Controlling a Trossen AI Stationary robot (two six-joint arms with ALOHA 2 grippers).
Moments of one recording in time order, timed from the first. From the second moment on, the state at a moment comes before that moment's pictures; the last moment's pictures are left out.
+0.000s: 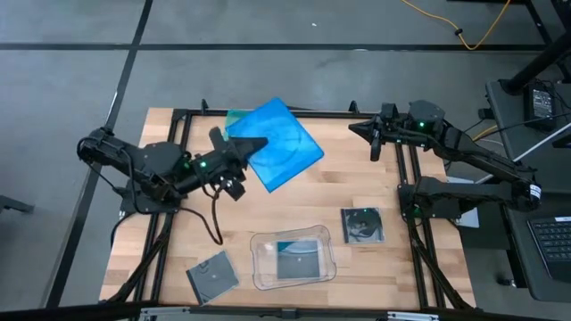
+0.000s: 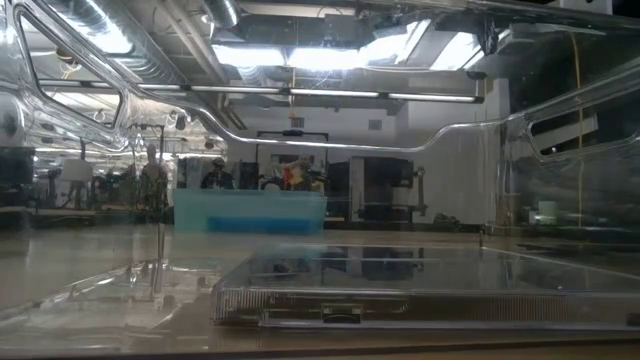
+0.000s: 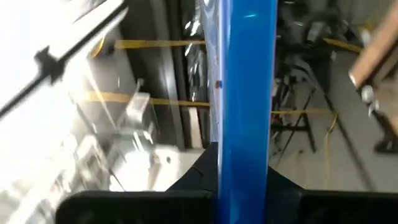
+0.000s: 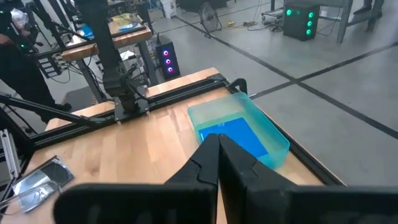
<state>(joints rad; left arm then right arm) -0.39 1.29 1.47 0.04 -0.91 1.66 -0.45 0.82 0.90 -0.31 -0.16 0.15</state>
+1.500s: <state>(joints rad) 0.25 1.19 1.47 -0.58 0.04 -0.51 -0.45 0.82 0.90 -0.32 -0.29 -0.04</state>
